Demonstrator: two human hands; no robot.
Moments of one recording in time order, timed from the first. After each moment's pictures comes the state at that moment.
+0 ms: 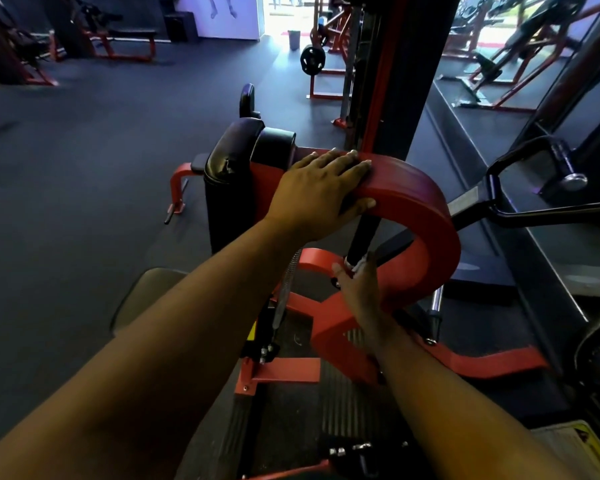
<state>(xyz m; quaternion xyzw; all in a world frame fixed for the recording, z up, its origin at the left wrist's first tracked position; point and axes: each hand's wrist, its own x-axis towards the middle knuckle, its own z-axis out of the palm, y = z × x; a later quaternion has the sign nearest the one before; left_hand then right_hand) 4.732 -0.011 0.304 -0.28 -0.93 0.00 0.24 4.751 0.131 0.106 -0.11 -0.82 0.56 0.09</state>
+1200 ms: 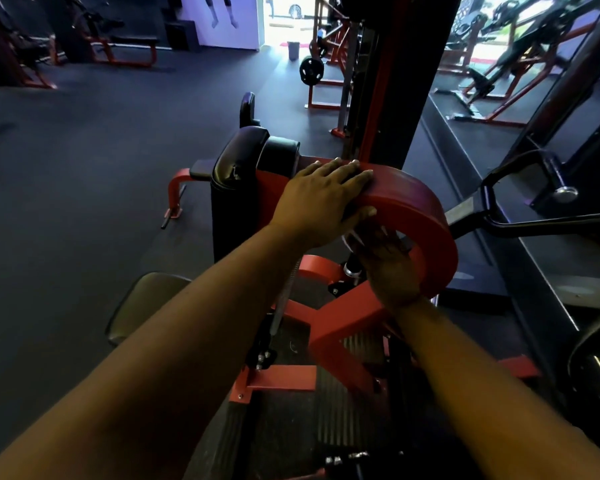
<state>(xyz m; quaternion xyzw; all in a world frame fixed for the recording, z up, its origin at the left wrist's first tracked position) 4.732 -0.012 0.303 -0.29 -0.93 -0.01 0.23 4.750 0.195 0.161 0.29 -0.88 0.08 0.37</state>
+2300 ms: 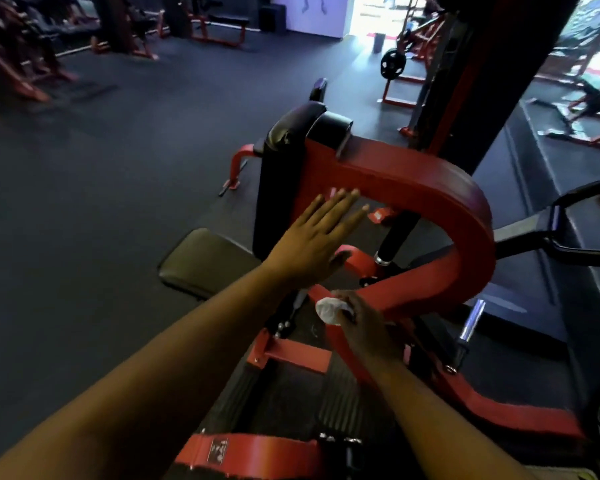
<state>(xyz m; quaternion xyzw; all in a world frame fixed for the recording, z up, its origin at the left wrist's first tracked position) 4.818 -0.053 0.209 -0.25 -0.93 -0.03 0.26 4.849 0.140 0.080 0.17 -0.88 0.44 0.01</state>
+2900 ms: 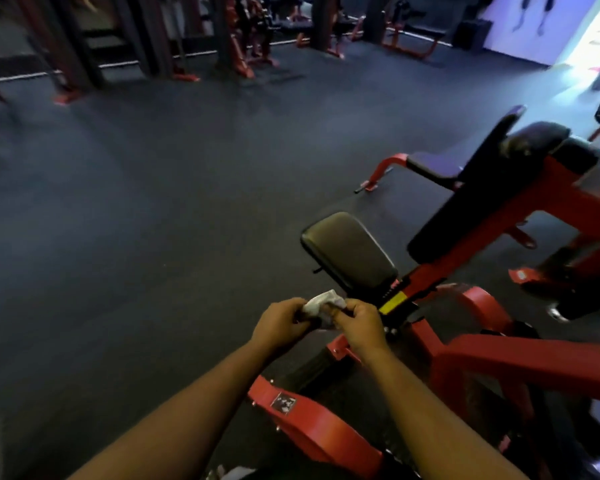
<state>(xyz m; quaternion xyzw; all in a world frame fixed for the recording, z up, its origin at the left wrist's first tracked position) 5.110 -0.199 0.088 0.30 -0.85 -0.43 0.06 4.974 -0.065 0.085 0.24 -0.76 0.53 -0.30</state>
